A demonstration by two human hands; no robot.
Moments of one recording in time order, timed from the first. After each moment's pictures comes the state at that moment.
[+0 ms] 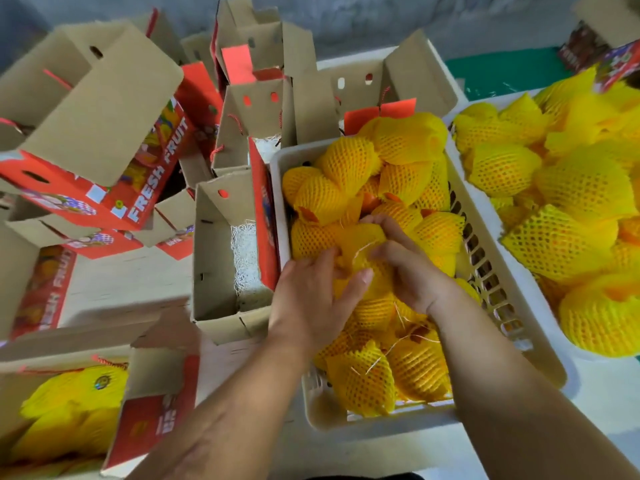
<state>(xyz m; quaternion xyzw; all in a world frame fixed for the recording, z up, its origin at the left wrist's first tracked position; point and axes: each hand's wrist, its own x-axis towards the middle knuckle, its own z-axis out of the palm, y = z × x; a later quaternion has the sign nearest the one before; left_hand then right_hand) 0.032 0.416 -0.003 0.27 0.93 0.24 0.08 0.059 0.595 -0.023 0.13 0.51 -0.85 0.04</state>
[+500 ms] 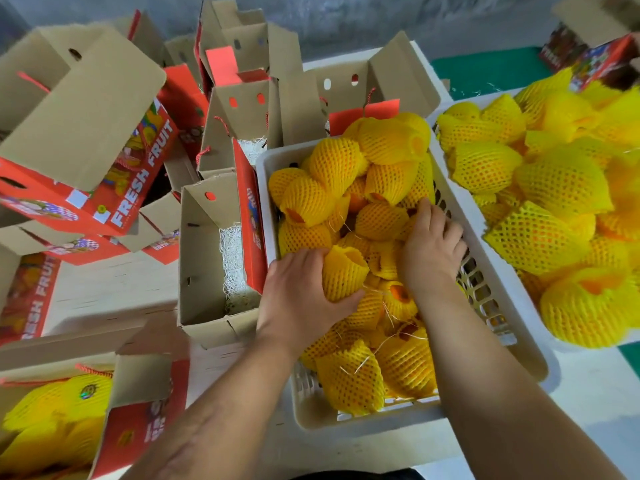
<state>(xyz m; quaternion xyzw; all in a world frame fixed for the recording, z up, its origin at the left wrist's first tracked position) 0.027 0.414 -0.021 0.29 0.93 0.21 0.00 0.056 0.631 -0.053 0.38 0.91 -0.13 -0.06</state>
